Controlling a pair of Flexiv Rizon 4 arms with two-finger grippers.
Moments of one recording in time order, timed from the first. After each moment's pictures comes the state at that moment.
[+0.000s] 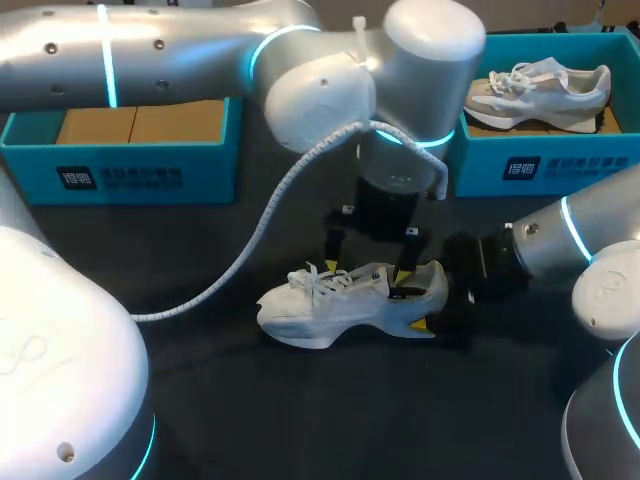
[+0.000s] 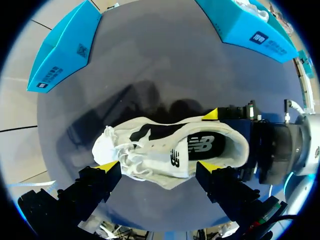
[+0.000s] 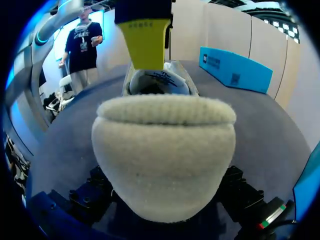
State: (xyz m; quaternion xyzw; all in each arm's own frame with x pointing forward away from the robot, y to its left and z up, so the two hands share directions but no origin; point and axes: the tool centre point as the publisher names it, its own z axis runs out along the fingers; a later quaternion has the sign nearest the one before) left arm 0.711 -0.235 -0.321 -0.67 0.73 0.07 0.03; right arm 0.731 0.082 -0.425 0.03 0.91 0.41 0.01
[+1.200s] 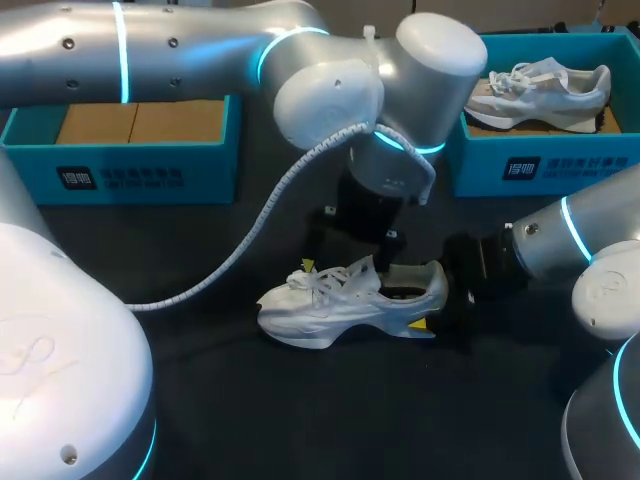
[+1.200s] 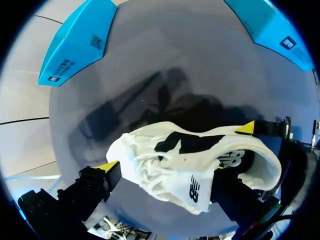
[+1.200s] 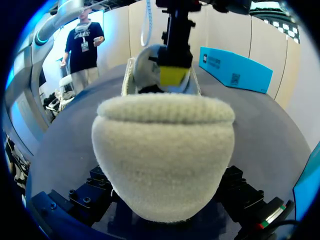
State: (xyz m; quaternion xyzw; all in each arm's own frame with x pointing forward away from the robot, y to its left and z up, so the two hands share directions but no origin) left arm 0.725 -0.197 -0.336 -0.69 0.70 0.13 0.07; right arm 0.731 0.082 -0.425 0.03 0.91 0.41 0.01
